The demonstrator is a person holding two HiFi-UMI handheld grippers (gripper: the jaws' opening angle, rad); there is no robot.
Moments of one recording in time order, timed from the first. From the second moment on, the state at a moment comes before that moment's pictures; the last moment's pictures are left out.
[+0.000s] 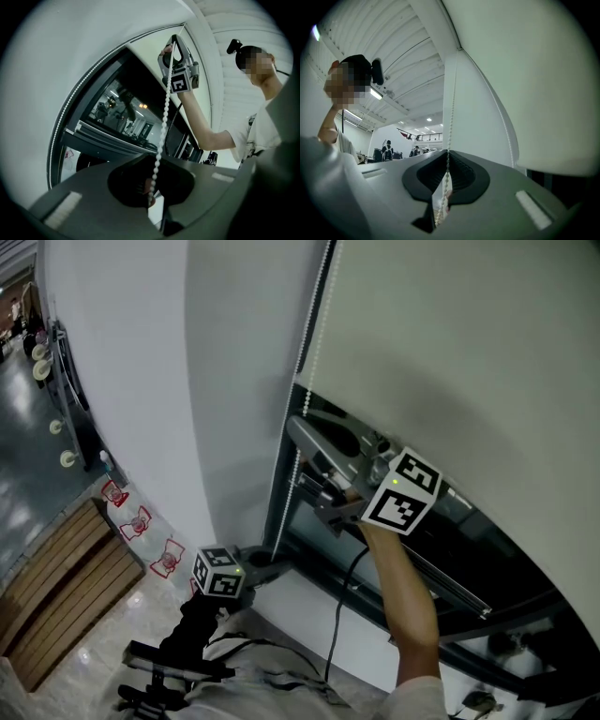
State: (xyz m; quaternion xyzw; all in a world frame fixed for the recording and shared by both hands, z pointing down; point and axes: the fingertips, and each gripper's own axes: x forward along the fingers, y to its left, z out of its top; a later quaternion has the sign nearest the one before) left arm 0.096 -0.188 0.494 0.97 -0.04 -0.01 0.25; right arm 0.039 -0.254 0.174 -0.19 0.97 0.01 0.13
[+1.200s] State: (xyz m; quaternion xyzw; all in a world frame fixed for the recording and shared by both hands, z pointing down) left arm 0.092 -0.189 0.489 0.97 -0.04 -0.01 0.25; right arm 0.032 -0.244 0.375 -0.21 0.97 -0.14 0.07
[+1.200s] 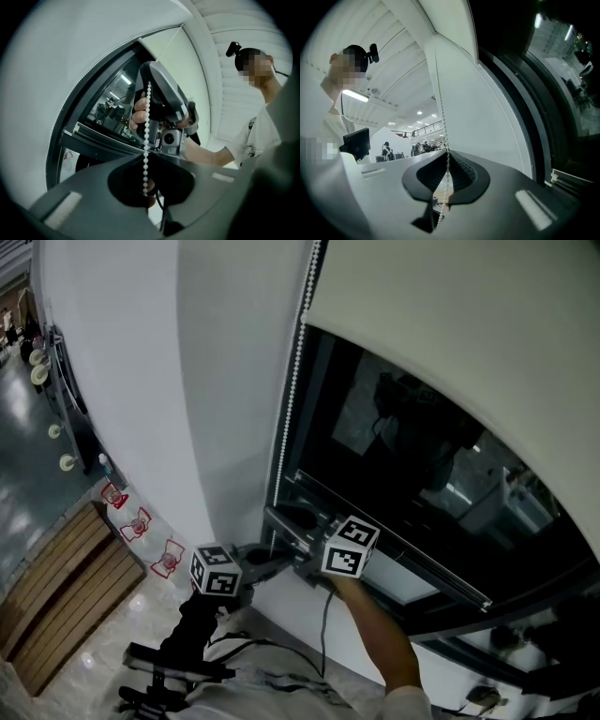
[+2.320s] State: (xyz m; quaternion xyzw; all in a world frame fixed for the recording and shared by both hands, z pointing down) left arm 0.094 -0.188 0.493 0.97 -0.04 -0.01 0.24; right arm 0.039 -0.264 0.124 -0.17 0.97 0.02 0.16
